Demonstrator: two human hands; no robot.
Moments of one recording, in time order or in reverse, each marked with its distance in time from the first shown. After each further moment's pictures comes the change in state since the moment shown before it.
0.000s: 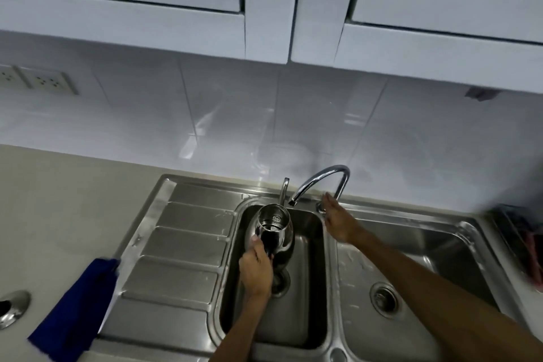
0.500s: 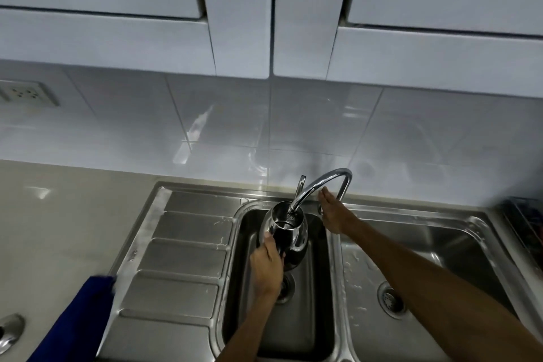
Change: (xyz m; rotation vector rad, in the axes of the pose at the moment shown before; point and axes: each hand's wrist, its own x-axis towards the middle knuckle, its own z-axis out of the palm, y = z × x) left_hand 0.026 0.007 0.033 -0.061 -0.158 0.012; right_hand 0.061 0.020 0.012 -0.137 -0.083 0.041
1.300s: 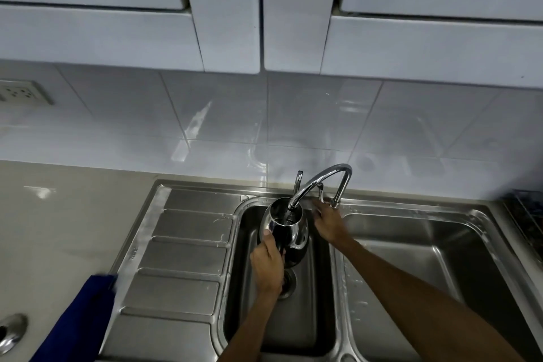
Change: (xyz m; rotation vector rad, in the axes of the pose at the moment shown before) left_hand -0.004 0.007 0.001 -0.001 0.087 0.054; right_hand -0.028 -0.041 0.021 0.507 0.317 0.134
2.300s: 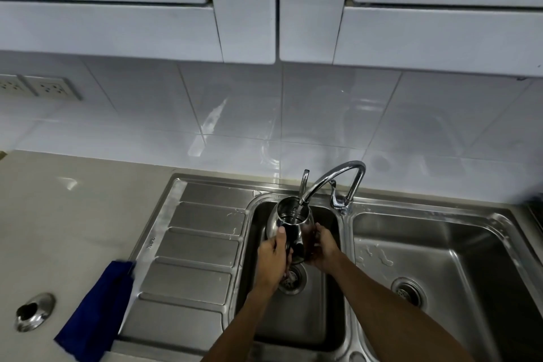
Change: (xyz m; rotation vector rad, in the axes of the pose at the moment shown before) left_hand -0.001 0.007 -0.028 -0.051 -0.294 -0.119; right_hand -0.063 -0.049 0.026 1.219 -0.260 0.911
